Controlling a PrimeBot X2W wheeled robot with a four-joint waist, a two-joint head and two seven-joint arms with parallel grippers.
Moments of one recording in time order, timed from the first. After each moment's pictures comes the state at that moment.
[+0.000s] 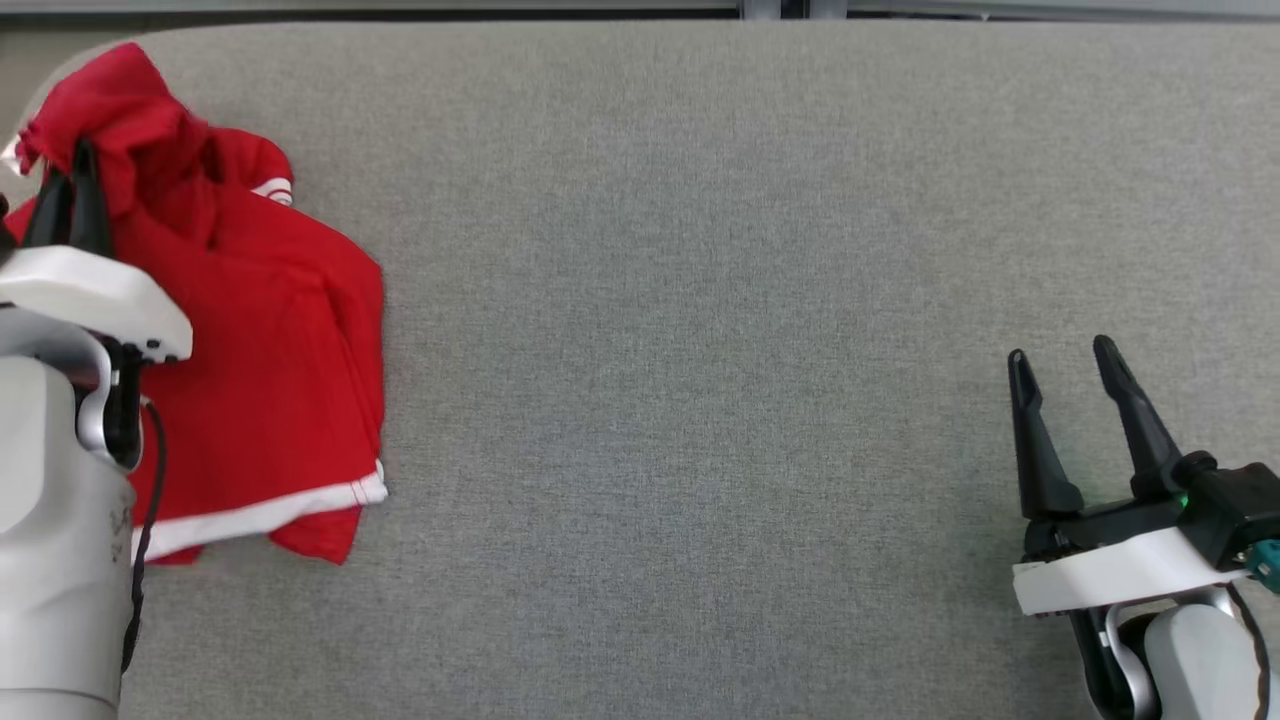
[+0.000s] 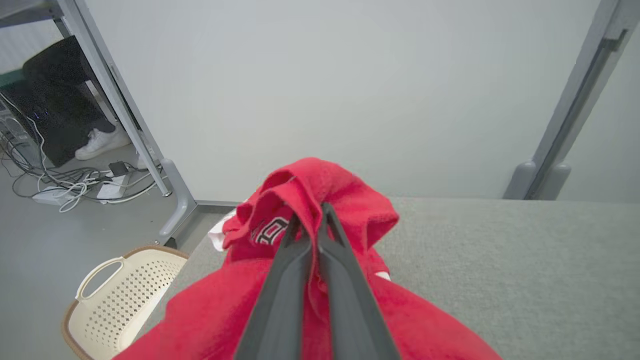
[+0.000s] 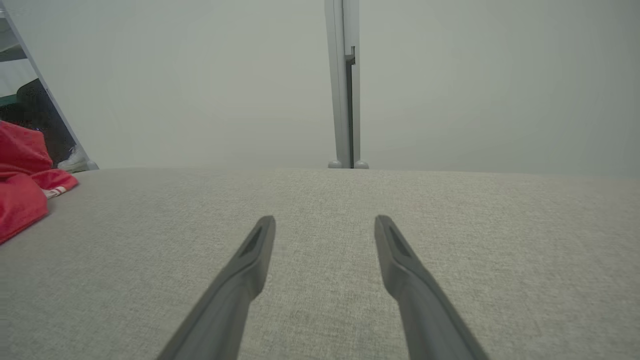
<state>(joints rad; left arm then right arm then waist) -0.77 0.29 0.01 0.83 -0.25 -0.06 -0.19 -0.19 -0.19 0.13 0.18 0.23 0.13 -0.26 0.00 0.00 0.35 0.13</state>
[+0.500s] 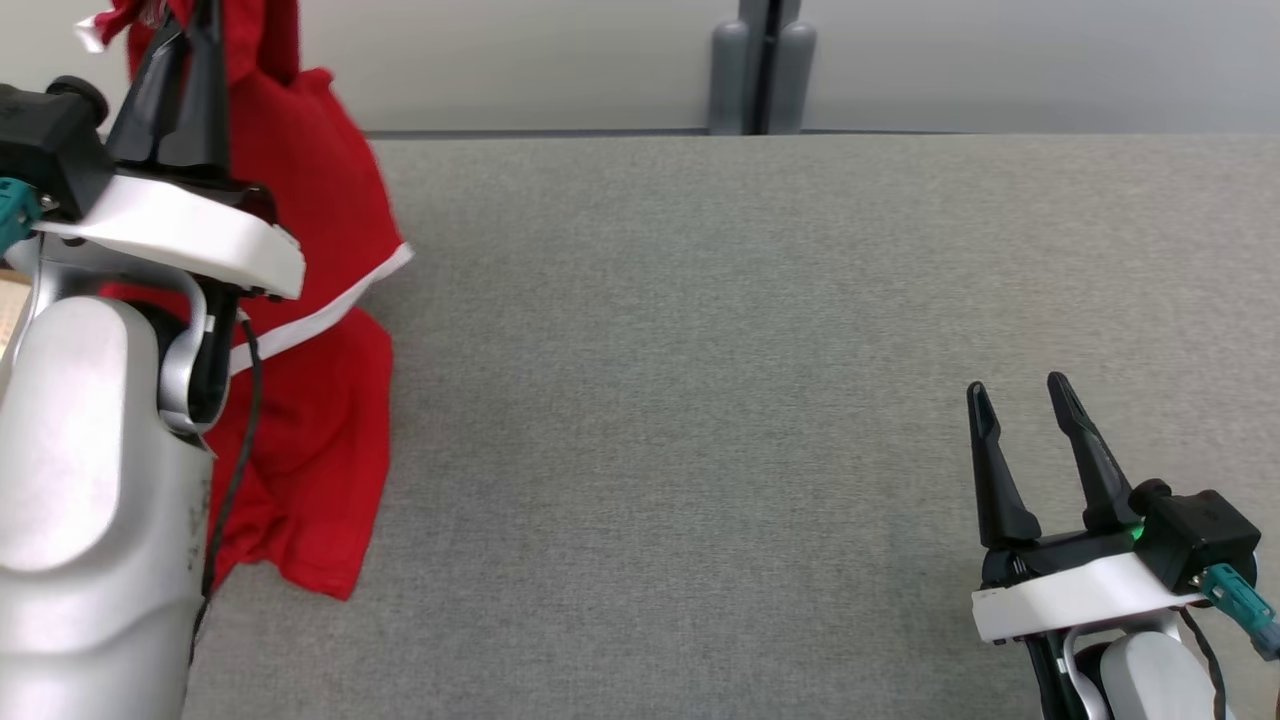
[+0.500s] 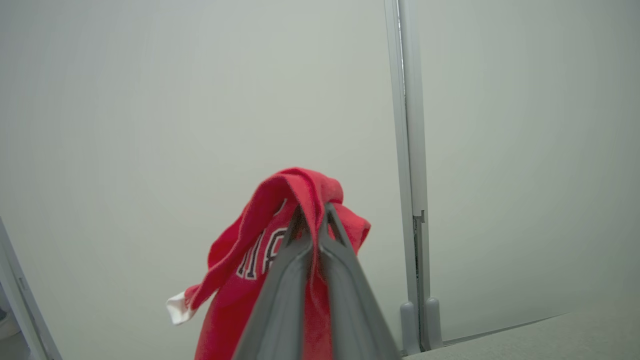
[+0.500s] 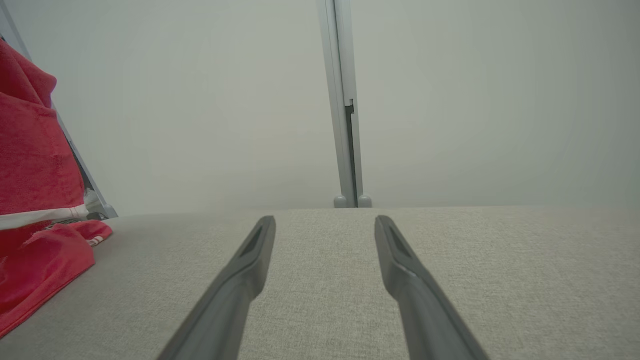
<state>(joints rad) -0.72 0.23 -0.09 0.33 -0.24 -0.08 -0.12 -0.16 -0.11 0.14 0.21 0.24 0.13 -0.26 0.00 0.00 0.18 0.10</state>
